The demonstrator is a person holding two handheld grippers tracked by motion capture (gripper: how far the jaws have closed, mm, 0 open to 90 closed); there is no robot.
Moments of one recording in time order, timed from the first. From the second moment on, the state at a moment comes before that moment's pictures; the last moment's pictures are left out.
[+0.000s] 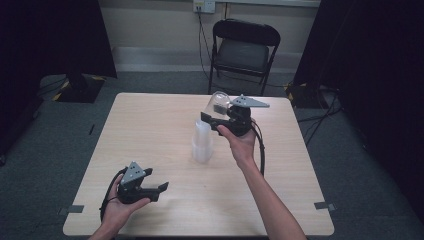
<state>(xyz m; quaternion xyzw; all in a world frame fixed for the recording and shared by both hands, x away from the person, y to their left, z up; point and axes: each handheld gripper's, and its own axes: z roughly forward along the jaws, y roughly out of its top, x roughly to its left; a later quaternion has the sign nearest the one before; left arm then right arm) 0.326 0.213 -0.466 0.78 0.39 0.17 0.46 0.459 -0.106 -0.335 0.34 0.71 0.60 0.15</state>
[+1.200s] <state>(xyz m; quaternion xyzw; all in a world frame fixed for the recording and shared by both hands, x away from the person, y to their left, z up) 0.340 0.175 -0.439 0.78 0.32 0.16 0.51 0.413 -0.150 -0.380 0.38 0.71 0.58 0.09</state>
